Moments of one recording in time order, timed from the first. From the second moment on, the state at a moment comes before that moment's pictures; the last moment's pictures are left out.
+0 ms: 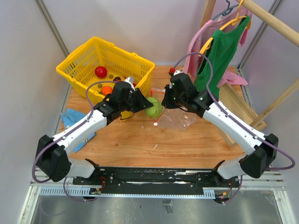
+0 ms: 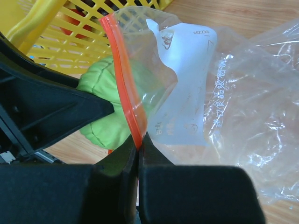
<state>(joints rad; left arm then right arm) -0.59 1.32 1.03 -0.22 0.15 -0.89 0.74 1.42 1.42 -0.69 0.09 0.51</state>
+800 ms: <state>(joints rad) -0.66 1.35 1.14 -0.33 0.08 -0.80 0.71 1.40 1.33 -0.58 -0.01 0.54</state>
